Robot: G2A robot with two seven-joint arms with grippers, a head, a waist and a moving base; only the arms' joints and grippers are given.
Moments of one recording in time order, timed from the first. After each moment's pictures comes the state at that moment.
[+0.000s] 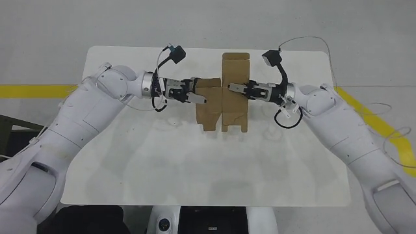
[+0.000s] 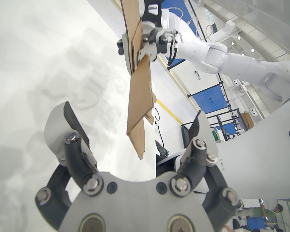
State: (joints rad) left arm 0.44 -0.98 -0.55 -1.12 -0.43 -0.81 -1.01; right arm -0.58 -1.05 0.68 -1.07 0.43 -0.84 0.80
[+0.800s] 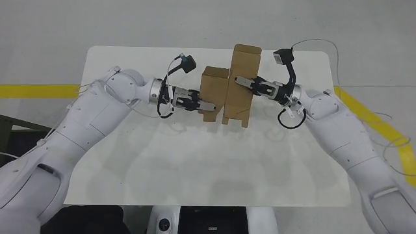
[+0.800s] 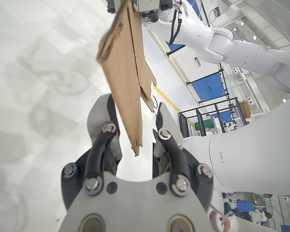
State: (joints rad) left arm 0.45 -1.00 -0.54 -1.15 -0.42 -0.76 -1.06; right arm -0.66 -1.06 0.79 -1.08 0.44 -0.85 0.76
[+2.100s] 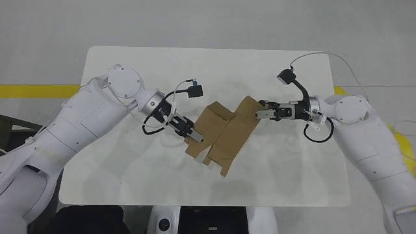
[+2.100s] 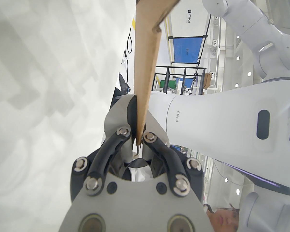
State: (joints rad) left arm 0.38 -0.93 -0.42 -1.31 -0.63 -0.33 -1.49; right arm -0.78 -0.92 0.95 -1.25 0.45 -0.58 1.24
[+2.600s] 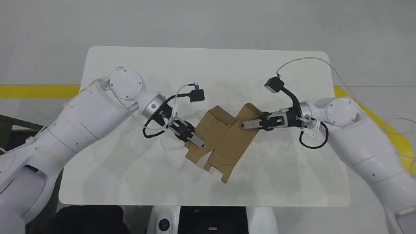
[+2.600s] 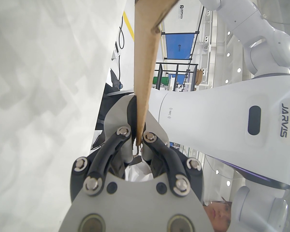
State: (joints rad) left arm 0.37 -0.92 -0.38 -1.32 -0.69 -0.32 -1.50; right arm -0.76 -0.90 0.83 -1.33 0.56 -0.55 1.27
